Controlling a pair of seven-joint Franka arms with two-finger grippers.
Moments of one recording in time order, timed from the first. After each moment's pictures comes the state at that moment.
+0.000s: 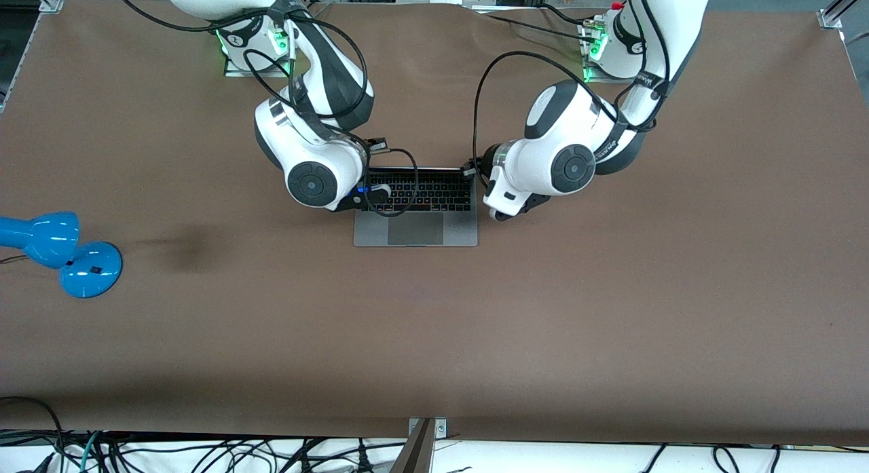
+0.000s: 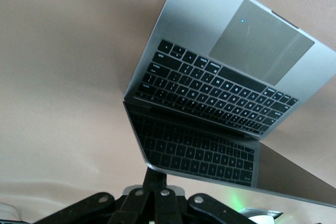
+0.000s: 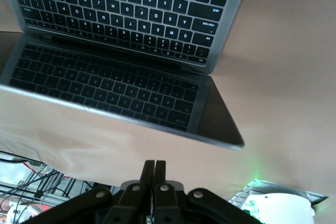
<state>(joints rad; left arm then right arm) -0.27 0.48 -0.33 -1.70 -0.45 1.91 -0.85 0.45 0.53 0.13 -1.52 0.30 1.51 0.29</state>
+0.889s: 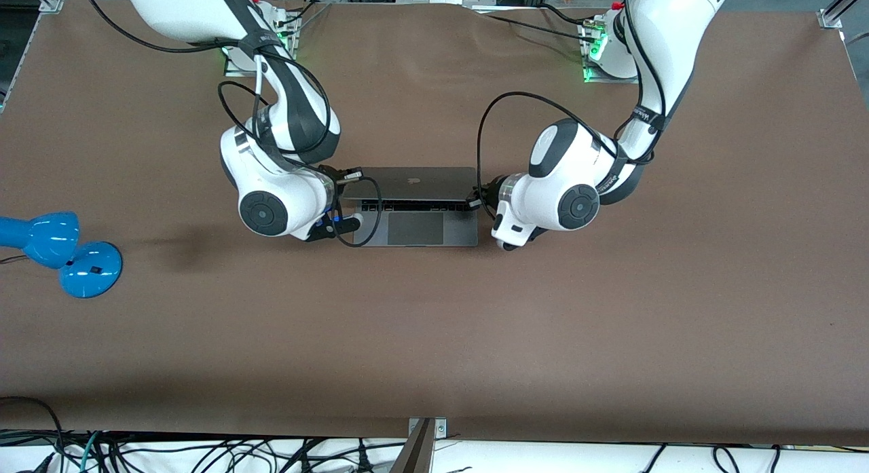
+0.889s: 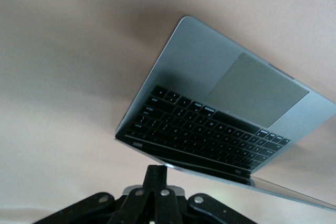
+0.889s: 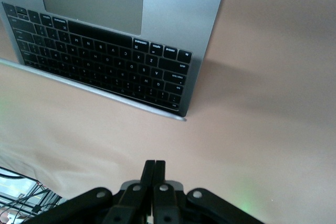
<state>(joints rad) -0.27 0.61 -0.29 -1.60 -0.44 1.95 -0.85 0.36 0.57 0.12 -1.52 0.29 1.61 0.16</state>
